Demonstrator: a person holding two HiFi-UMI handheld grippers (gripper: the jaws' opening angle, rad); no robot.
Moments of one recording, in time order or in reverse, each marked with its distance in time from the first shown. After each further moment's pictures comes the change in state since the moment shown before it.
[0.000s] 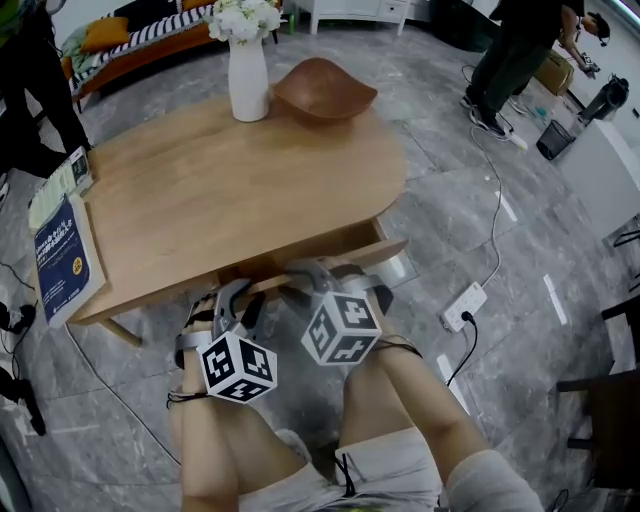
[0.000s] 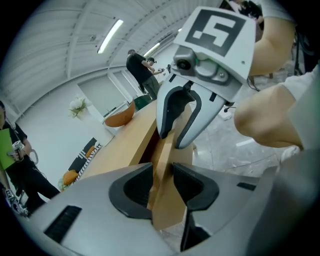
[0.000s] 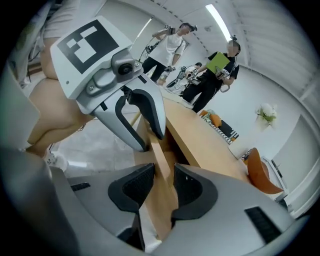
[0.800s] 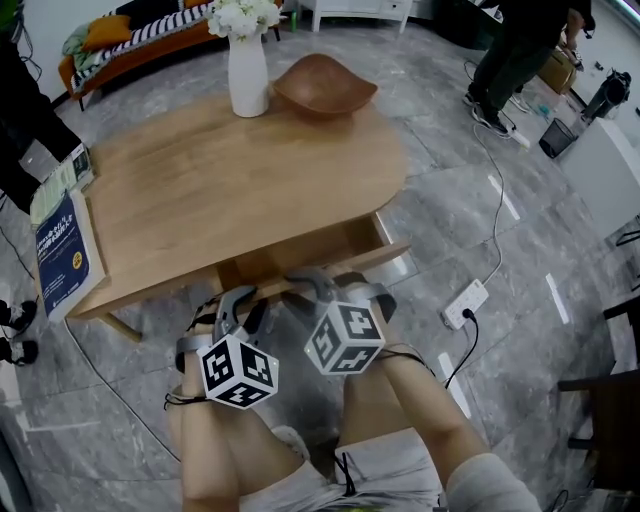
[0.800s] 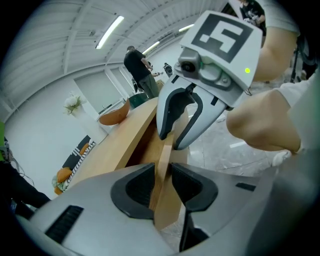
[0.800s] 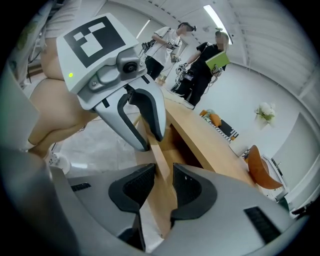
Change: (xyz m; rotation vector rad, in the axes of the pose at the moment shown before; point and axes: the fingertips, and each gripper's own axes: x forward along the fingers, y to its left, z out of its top) left arm -0.011 -0.021 0.000 -0.017 0.015 -0.062; right arm -0.011 0.020 -0.003 0.017 -0.007 0.002
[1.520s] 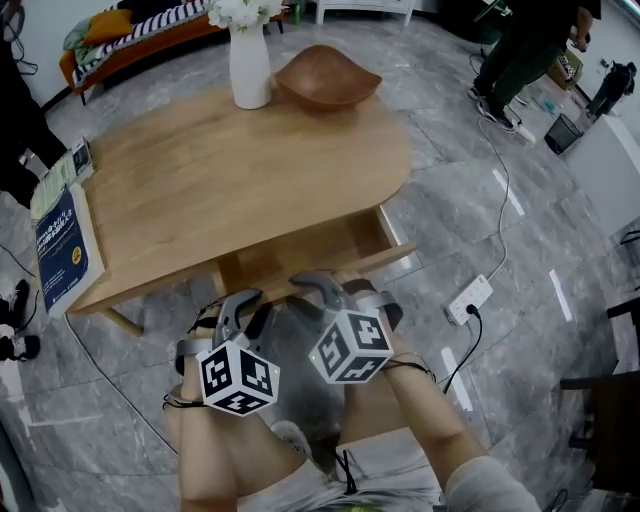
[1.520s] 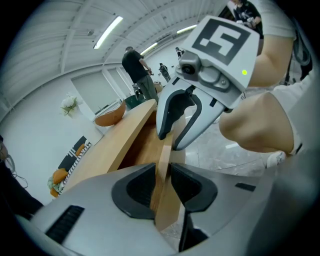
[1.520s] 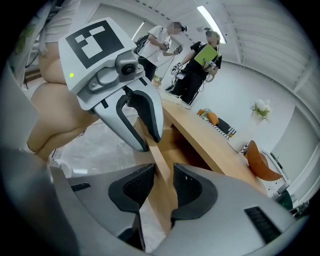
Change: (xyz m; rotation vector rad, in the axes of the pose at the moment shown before) left arm -0.009 -0.013 0.003 0.009 -0.015 -0.044; right arm -0.011 0.009 -0.001 0.058 -0.013 -0.017
